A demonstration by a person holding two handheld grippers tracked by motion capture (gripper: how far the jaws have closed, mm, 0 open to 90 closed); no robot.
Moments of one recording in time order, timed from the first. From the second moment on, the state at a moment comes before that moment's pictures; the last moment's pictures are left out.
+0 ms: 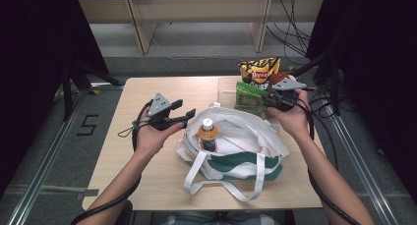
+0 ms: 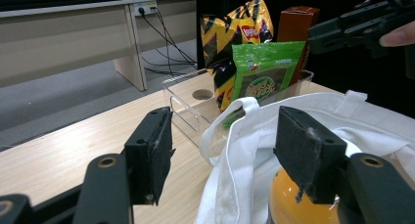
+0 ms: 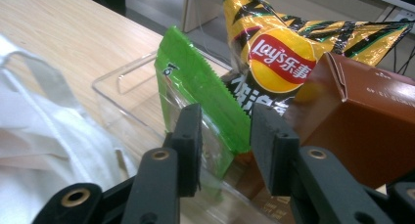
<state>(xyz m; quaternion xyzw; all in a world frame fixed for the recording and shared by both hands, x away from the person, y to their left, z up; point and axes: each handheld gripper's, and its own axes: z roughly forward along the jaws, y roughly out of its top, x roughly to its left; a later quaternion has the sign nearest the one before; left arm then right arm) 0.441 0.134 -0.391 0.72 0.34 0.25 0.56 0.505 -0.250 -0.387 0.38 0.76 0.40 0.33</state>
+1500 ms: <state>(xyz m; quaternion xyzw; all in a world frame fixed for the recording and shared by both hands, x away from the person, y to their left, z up) 0.437 0.119 -0.394 0.72 0.32 0.22 0.57 0.397 -0.310 -0.392 0.44 0.72 0.45 0.30</state>
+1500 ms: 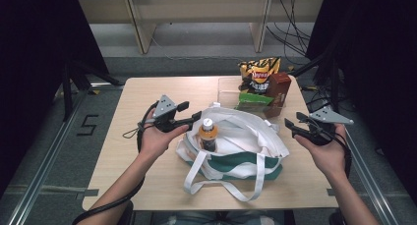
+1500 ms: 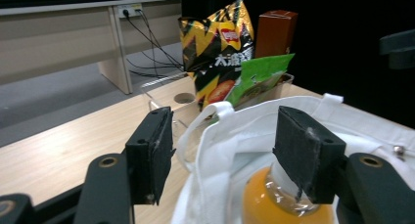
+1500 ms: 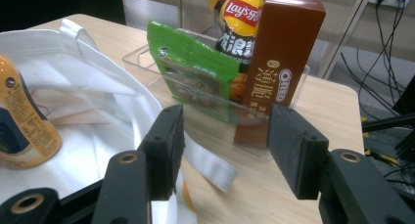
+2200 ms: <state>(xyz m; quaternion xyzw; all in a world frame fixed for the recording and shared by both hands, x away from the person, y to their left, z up) 0.427 0.107 -0.400 0.73 0.31 0.21 0.57 0.391 -0.308 -0.391 0.44 0.71 0.45 0.31</state>
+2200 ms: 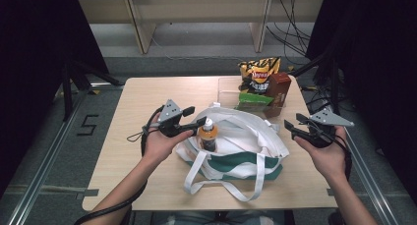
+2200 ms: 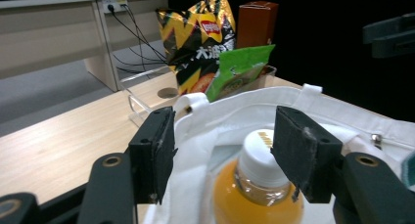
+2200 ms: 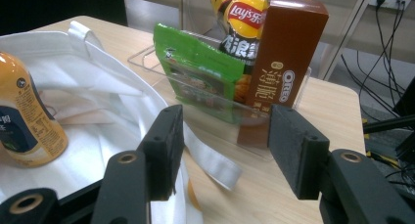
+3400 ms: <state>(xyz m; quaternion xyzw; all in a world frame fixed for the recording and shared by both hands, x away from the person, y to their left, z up) 0.428 0.084 -0.425 0.75 0.29 0.18 0.56 0.394 -0.310 -0.398 0.45 0.71 0.45 0.29</state>
